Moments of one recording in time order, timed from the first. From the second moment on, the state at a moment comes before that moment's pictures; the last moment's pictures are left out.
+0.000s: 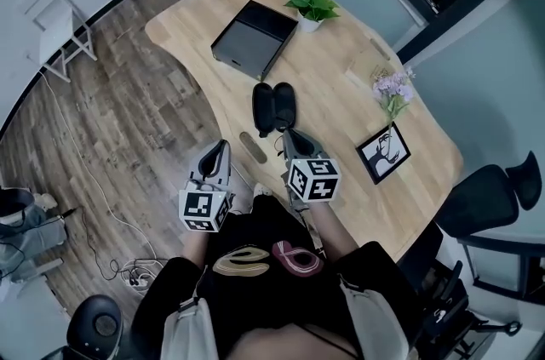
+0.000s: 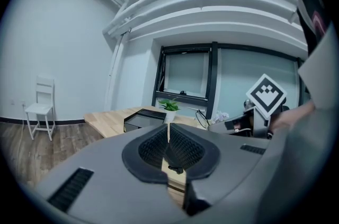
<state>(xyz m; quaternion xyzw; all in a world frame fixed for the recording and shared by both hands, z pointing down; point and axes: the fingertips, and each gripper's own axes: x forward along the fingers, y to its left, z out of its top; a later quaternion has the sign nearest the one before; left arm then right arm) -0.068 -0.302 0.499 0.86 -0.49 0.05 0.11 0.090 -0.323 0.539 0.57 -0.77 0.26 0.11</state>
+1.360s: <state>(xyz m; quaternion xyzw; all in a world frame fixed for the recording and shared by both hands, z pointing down) -0.121 -0.305 0.504 0.81 -0.57 0.07 0.11 0.081 -0.412 0.619 0.53 -0.72 0.41 0.17</state>
